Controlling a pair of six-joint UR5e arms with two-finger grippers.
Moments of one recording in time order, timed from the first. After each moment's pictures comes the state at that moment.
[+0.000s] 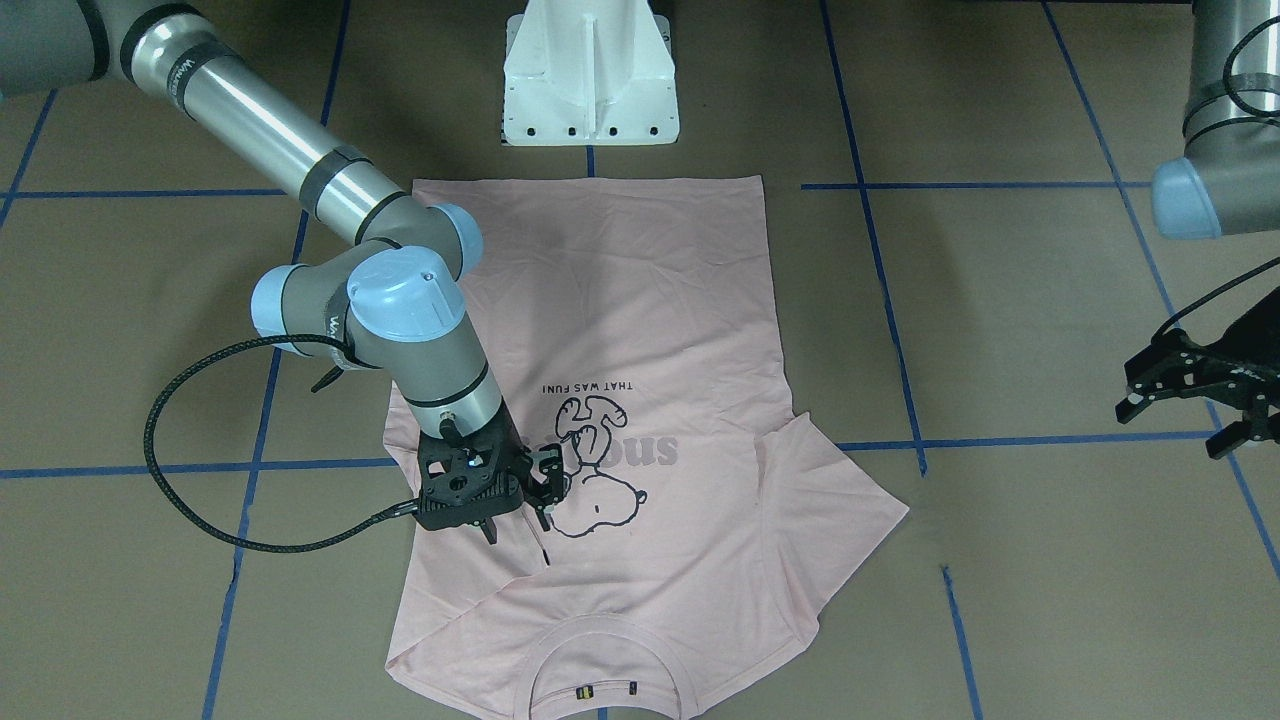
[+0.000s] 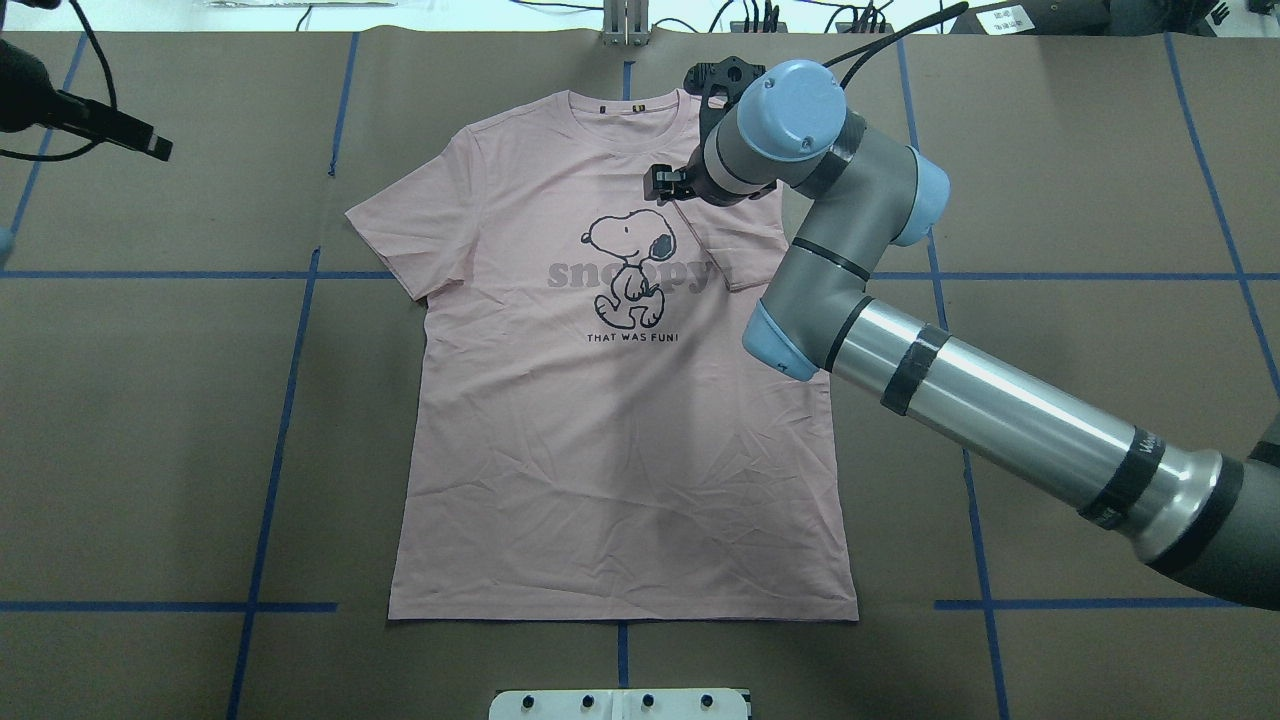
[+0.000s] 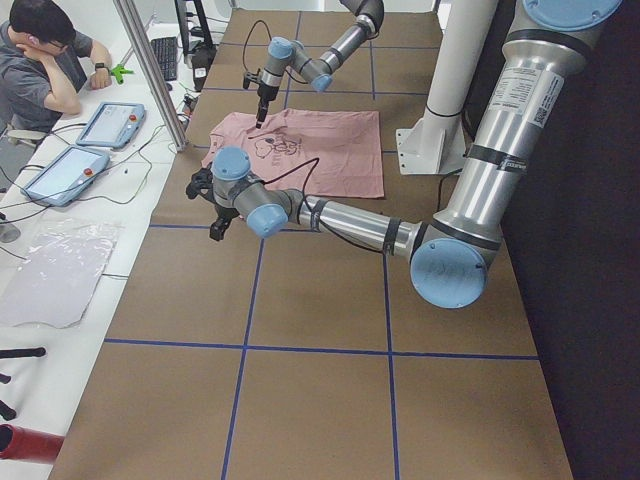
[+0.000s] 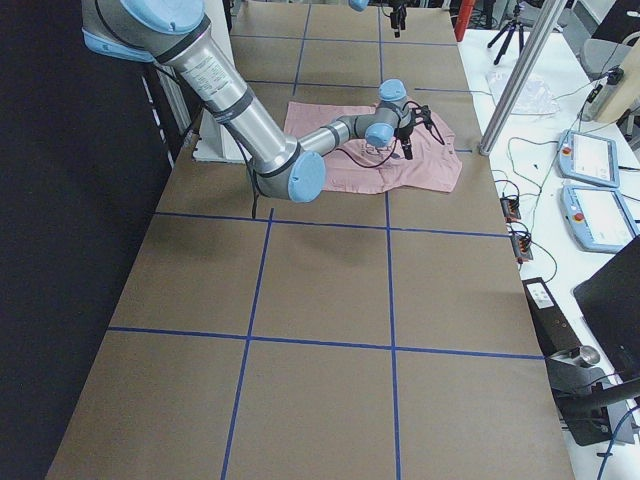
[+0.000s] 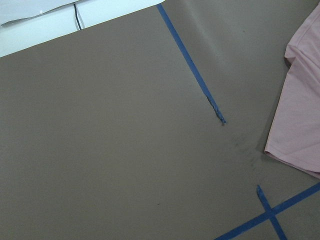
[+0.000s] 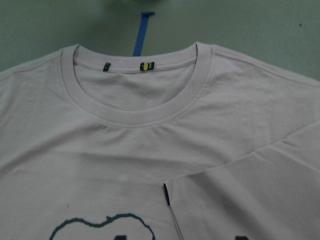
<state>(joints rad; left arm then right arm) -1.18 -1.89 -1.47 -2.22 -2.25 -0.56 0.72 -0.73 1.14 -1.00 1.85 1.08</state>
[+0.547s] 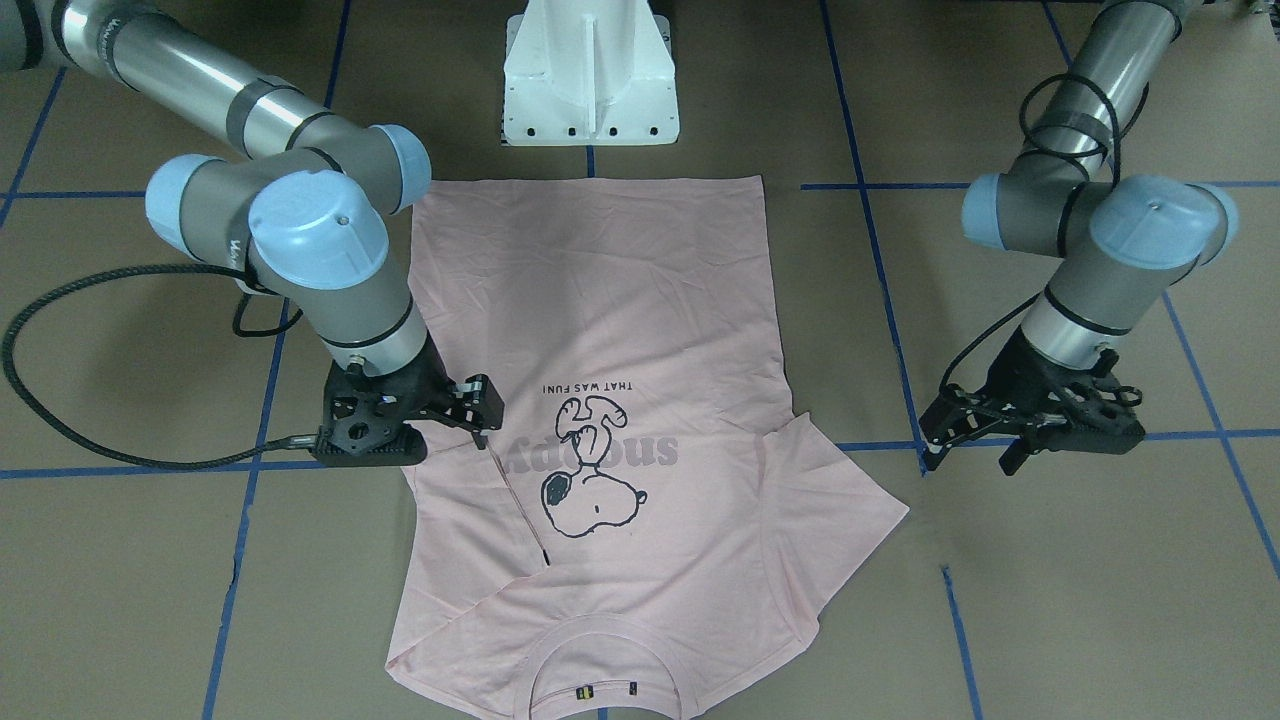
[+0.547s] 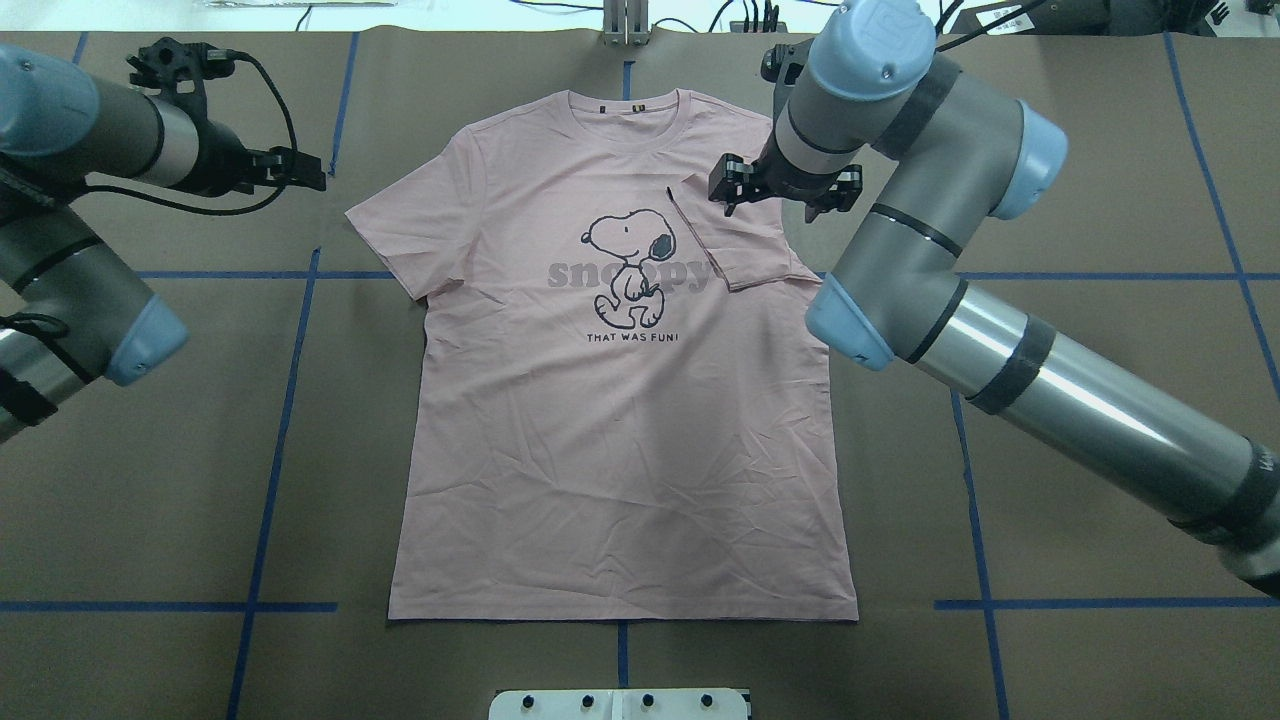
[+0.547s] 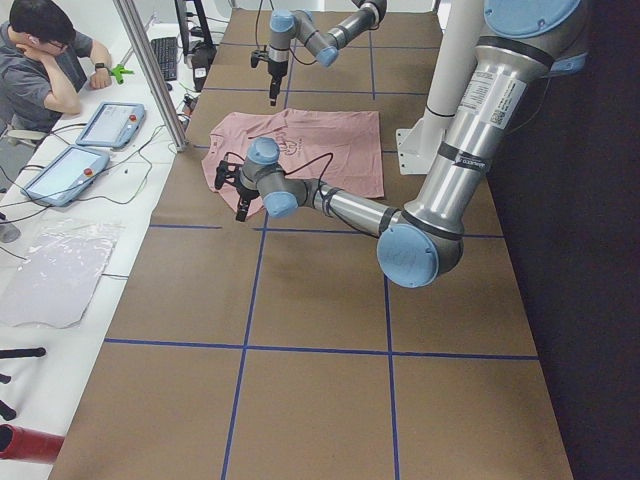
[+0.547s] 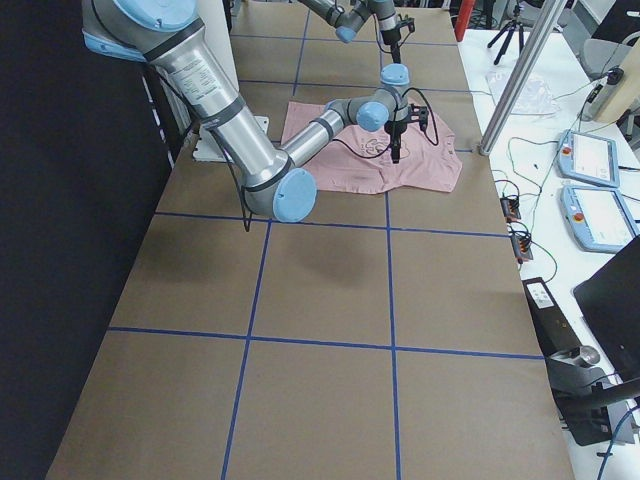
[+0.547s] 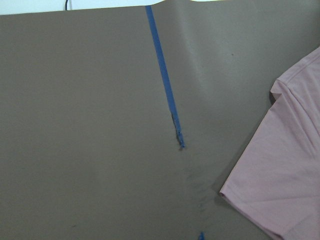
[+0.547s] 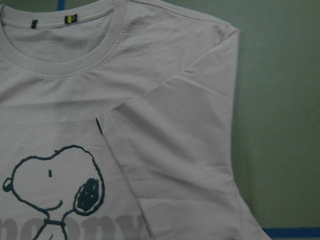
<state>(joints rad) -0.93 -1.99 -1.40 -2.30 -1.92 -1.02 0.81 -0.87 1.50 -1.44 1.99 1.06</state>
